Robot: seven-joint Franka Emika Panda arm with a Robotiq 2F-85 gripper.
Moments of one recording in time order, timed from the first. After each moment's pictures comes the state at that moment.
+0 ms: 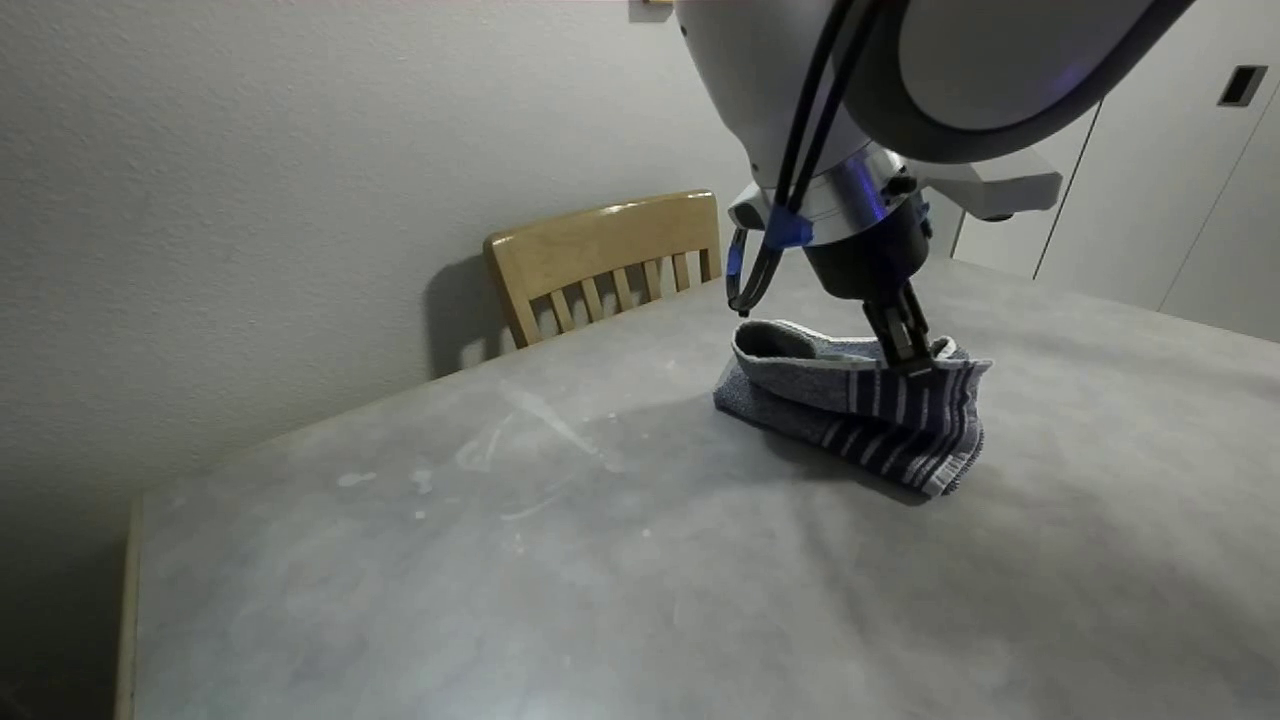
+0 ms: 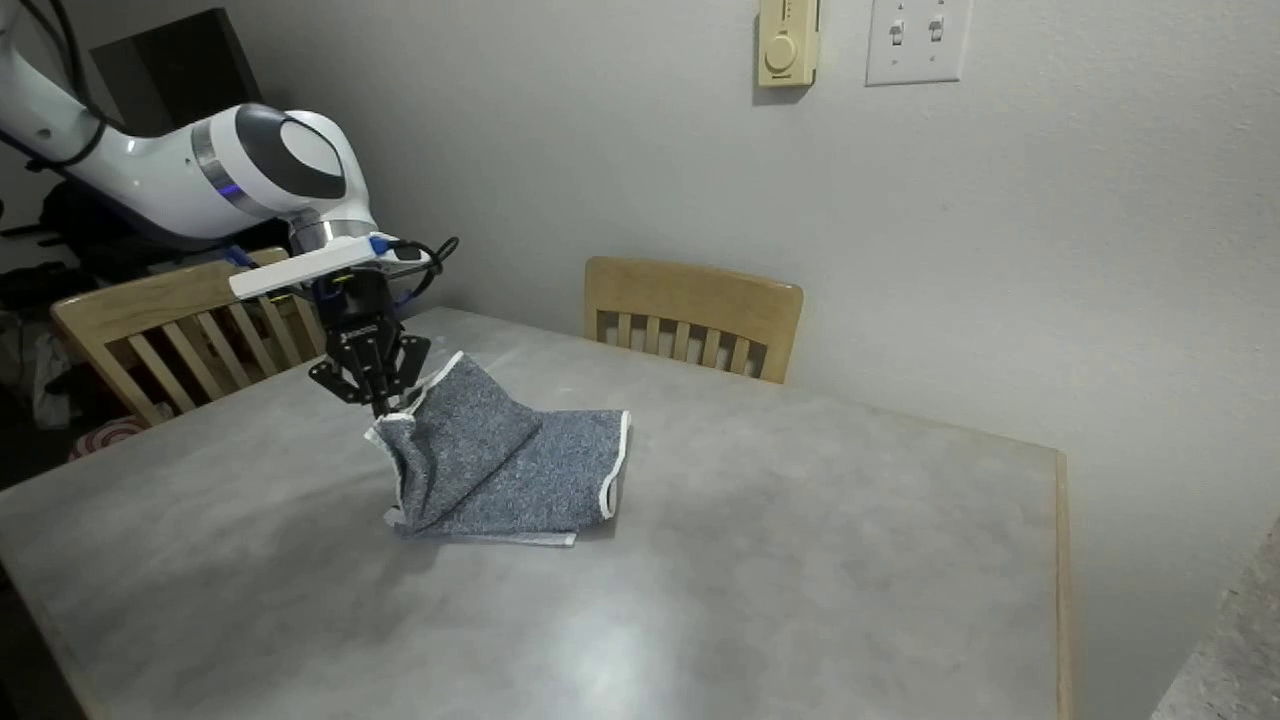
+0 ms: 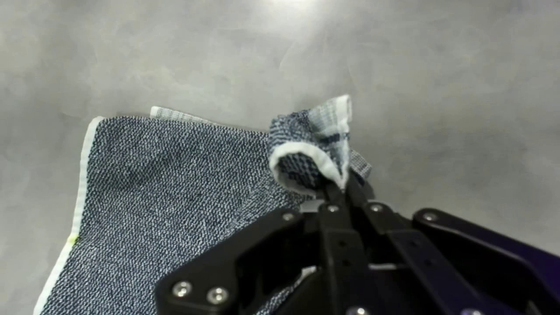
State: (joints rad) arm 0.22 0.49 0.08 -1.86 -0.44 1.88 -0.16
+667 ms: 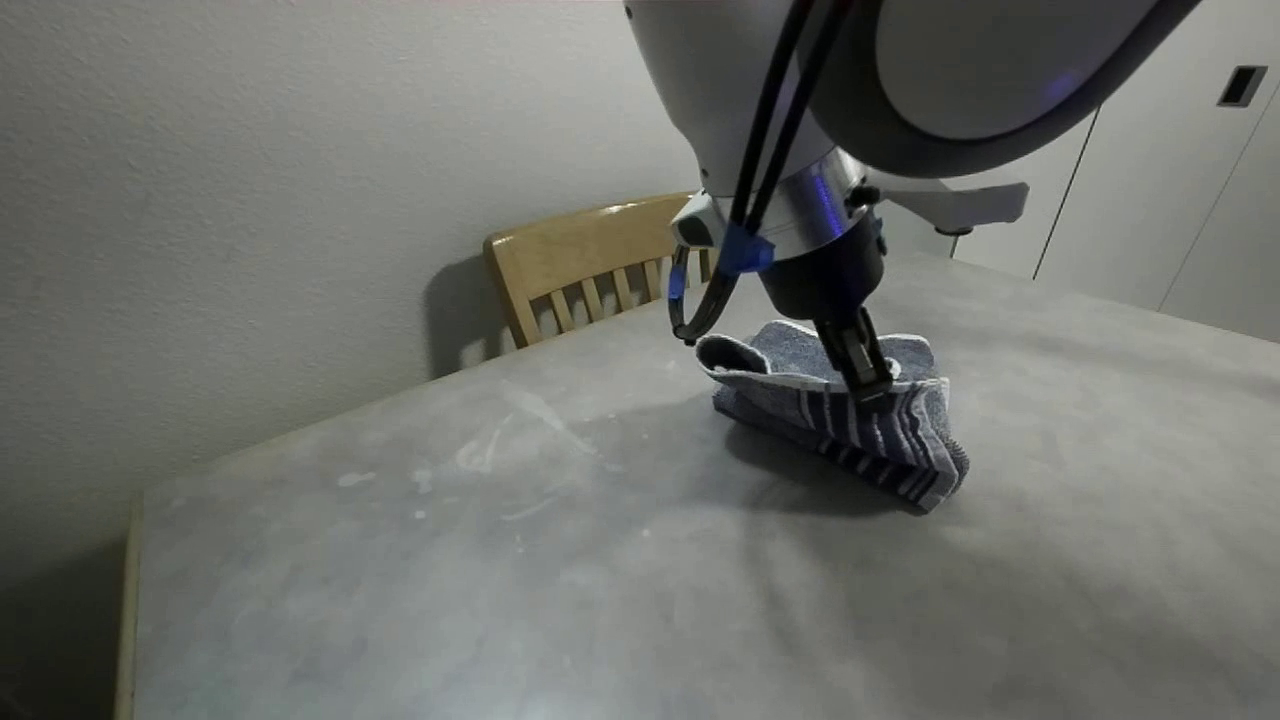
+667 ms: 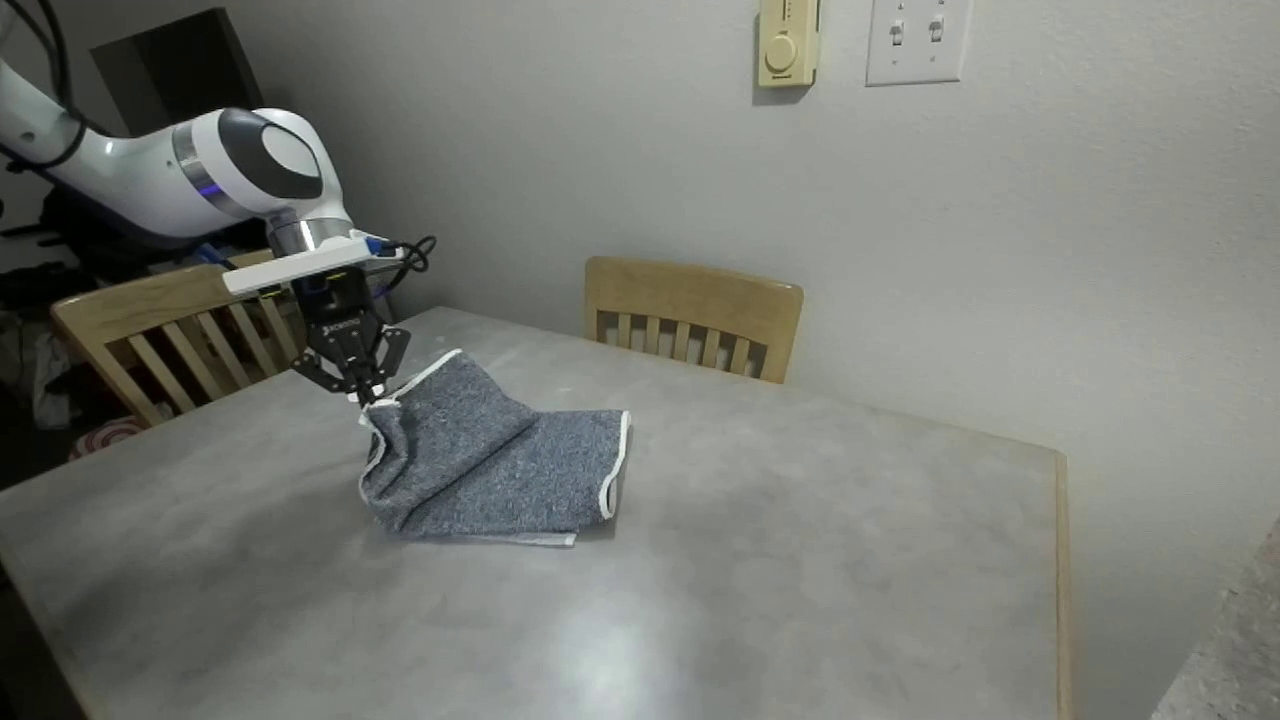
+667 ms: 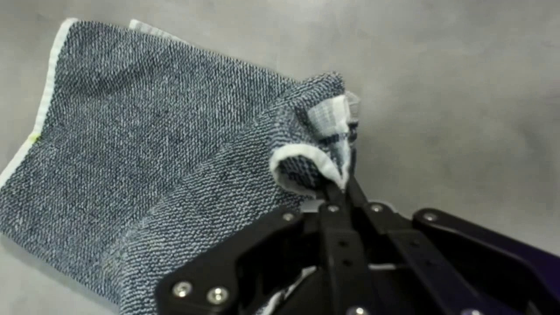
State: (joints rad) arm 0.24 0.52 0.14 -1.82 -0.44 1.93 -0.26
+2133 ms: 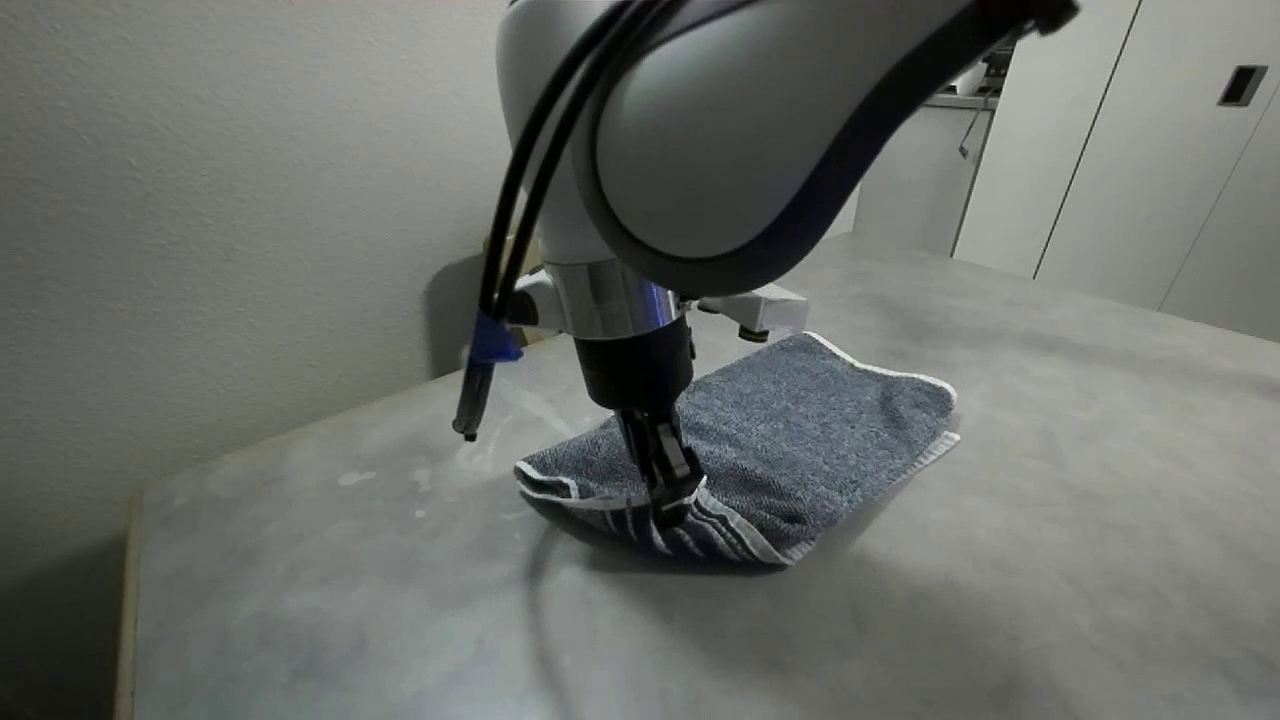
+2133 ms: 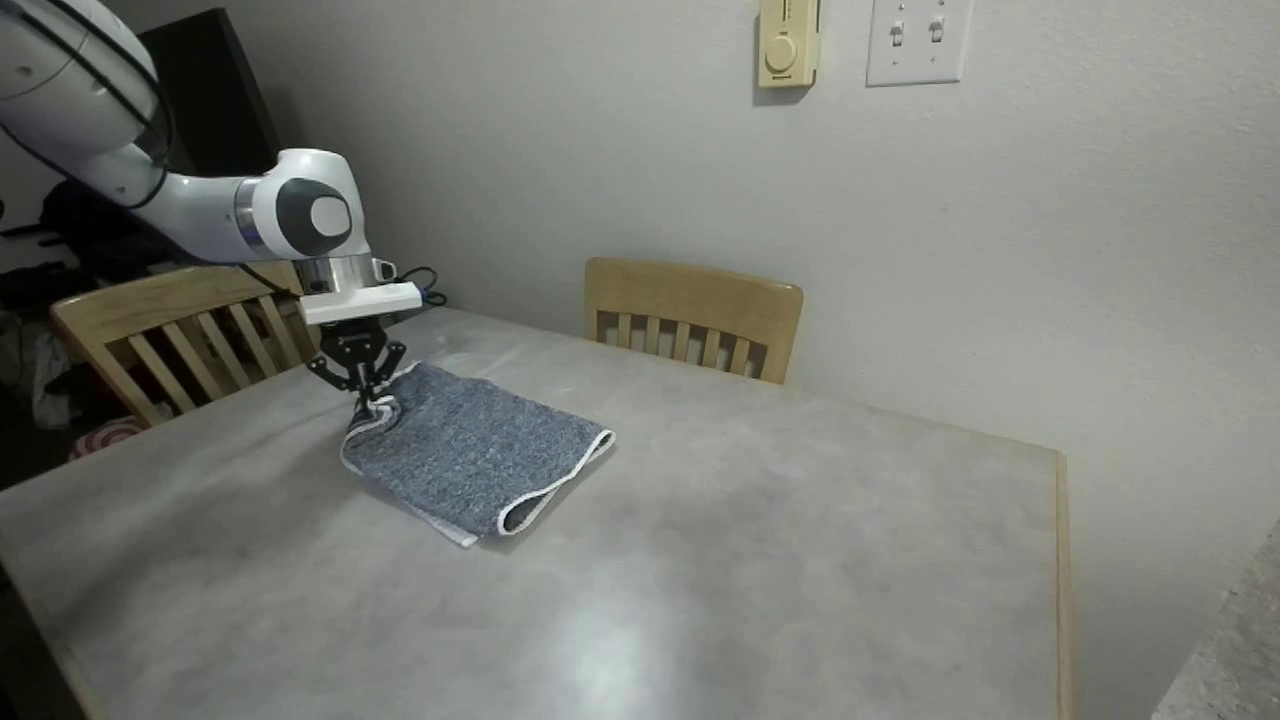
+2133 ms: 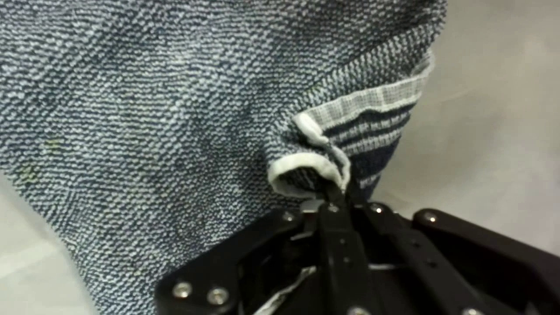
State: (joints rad) arm 0.22 0.82 0.27 -1.50 -0.24 2.14 -0.71
